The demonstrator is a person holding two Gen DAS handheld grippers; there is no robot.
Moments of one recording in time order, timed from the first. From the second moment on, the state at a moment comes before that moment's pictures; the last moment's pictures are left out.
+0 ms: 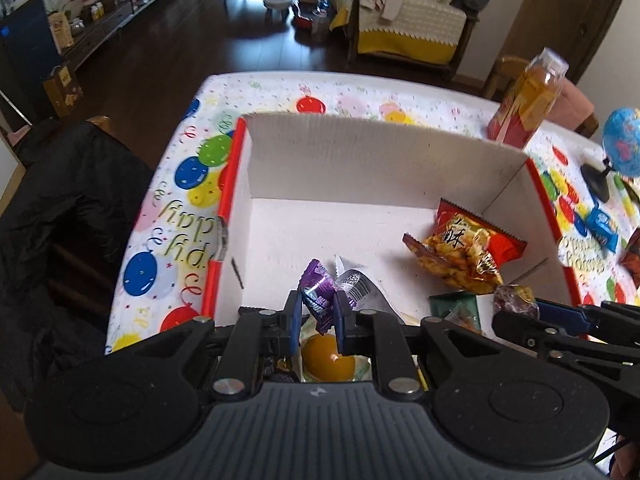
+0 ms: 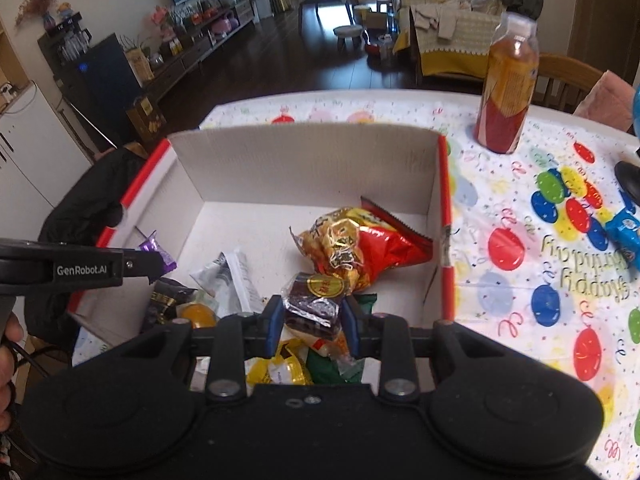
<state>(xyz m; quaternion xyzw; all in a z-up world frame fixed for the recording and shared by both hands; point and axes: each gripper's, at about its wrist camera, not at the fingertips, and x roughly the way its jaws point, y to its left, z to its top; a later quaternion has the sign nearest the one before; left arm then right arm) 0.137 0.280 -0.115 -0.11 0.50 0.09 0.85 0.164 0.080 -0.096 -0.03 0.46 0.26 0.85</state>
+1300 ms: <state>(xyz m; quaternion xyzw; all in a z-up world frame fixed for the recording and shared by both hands) 0.127 0.255 -0.110 -0.08 0.50 0.07 0.86 0.139 0.072 -0.080 -0.03 0.45 0.28 0.85</state>
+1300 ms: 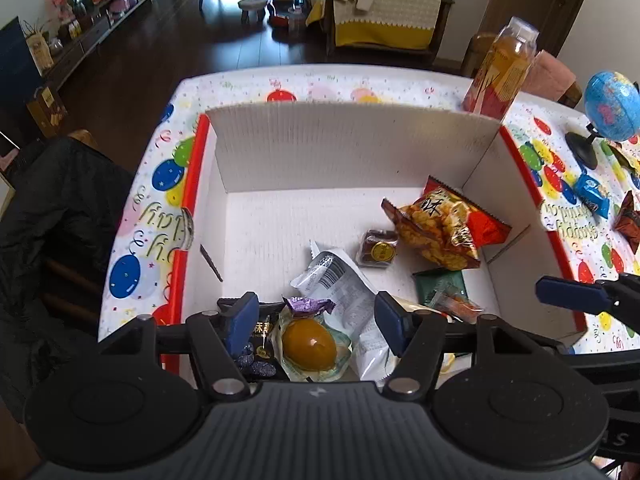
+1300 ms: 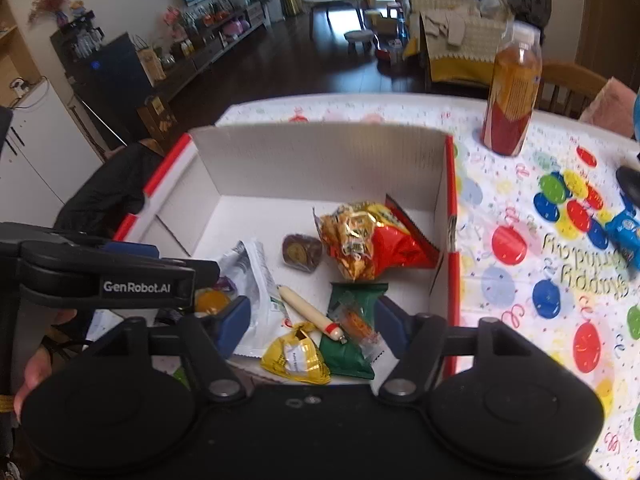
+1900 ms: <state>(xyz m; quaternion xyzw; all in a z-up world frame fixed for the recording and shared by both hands) 0.081 0.222 -0.059 -0.08 0.44 0.04 0.89 0.093 0.019 -0.028 -0.01 0.39 0.27 0.88</state>
